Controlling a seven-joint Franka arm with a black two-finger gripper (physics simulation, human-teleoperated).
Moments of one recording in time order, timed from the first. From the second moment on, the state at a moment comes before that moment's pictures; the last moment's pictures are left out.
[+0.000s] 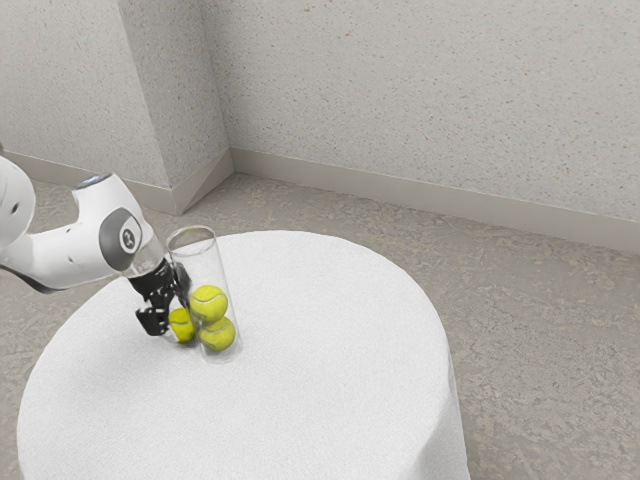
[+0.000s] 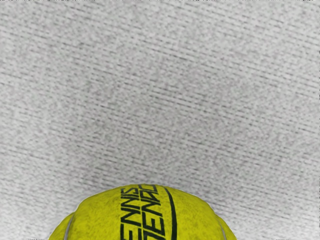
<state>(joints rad) 0.37 0.29 -0.11 -2.18 -0.31 2.47 -1.34</state>
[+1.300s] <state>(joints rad) 0.51 -0.27 -0.31 -2.18 -0.31 2.15 -1.32</state>
